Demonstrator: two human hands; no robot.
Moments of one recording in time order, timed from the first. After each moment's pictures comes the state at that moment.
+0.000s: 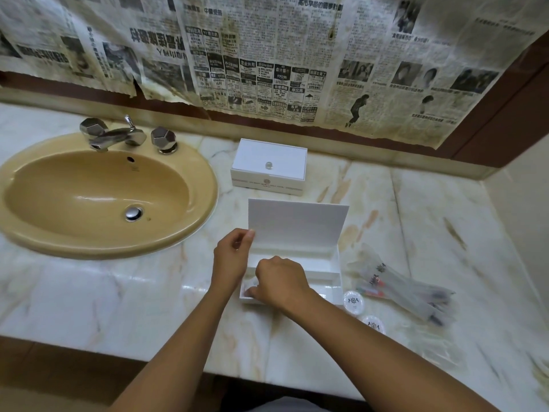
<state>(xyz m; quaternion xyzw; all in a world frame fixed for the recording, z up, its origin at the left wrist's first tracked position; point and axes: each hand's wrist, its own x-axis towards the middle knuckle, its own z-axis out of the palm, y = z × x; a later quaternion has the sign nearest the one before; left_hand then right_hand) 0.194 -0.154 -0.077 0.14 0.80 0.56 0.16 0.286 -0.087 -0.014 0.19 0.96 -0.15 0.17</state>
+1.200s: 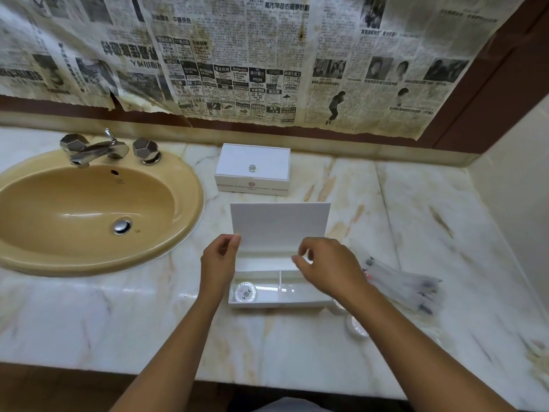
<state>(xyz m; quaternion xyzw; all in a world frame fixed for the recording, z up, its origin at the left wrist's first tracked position) 0.196 -0.154 -0.077 0.14 0.80 0.56 0.17 0.349 -0.014 0.016 0.31 0.92 -0.22 0.01</state>
